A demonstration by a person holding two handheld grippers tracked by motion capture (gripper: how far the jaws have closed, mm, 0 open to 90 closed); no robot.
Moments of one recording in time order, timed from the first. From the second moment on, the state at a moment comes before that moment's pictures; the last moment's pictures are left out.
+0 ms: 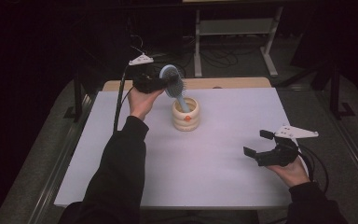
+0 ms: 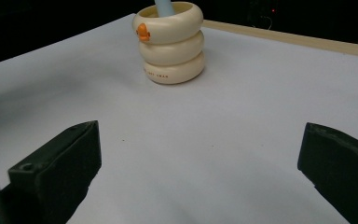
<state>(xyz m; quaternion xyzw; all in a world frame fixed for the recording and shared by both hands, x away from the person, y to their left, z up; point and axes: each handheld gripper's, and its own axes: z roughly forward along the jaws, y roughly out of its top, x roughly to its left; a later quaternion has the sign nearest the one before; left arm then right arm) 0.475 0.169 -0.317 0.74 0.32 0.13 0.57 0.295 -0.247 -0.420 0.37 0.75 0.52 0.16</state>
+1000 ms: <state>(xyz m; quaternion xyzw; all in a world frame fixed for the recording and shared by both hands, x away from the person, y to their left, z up) 0.481 0.163 -0.355 0.72 0.36 0.11 0.58 0.292 -0.250 -0.421 0.37 0.74 0.53 0.16</state>
